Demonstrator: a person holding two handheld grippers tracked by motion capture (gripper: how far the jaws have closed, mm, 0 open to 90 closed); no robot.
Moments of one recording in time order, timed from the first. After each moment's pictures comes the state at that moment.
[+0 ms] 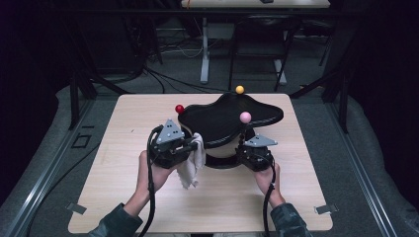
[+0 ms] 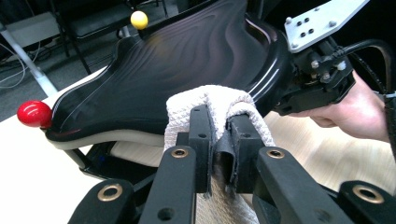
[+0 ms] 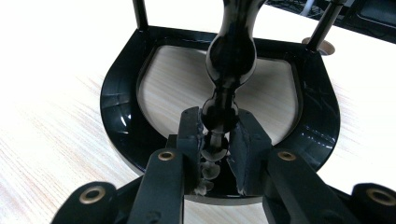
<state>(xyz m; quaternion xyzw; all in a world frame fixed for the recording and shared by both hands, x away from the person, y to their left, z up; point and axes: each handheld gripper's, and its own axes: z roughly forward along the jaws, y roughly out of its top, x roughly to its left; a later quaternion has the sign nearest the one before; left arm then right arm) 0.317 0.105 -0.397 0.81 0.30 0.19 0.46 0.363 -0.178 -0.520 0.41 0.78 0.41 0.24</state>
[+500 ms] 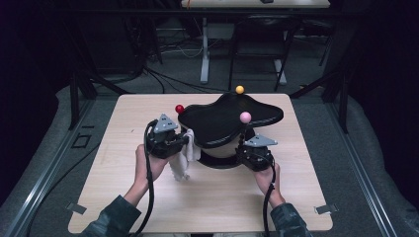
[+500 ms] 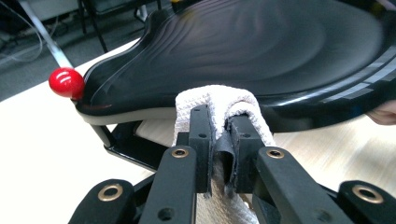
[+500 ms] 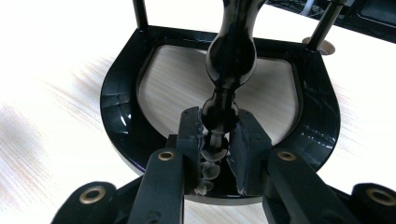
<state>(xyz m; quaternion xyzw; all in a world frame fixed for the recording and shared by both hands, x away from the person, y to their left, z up) 0.359 0.123 -0.421 0.81 0.35 0.19 0.43 0.363 -0.178 -0.520 0.41 0.78 0.41 0.24</state>
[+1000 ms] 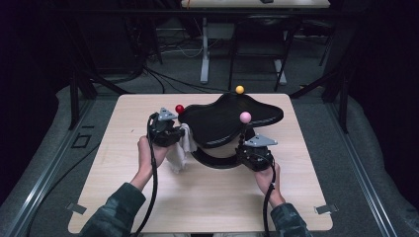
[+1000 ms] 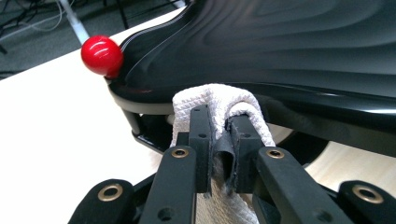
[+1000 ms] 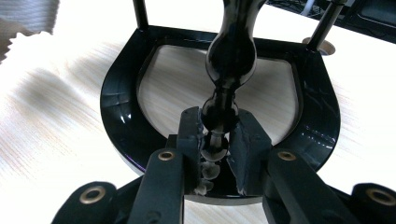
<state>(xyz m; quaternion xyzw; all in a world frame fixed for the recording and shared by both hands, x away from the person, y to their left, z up) 0.407 0.130 -0.447 0.81 0.40 0.19 0.39 0.363 -0.178 -0.520 0.41 0.78 0.41 0.24</state>
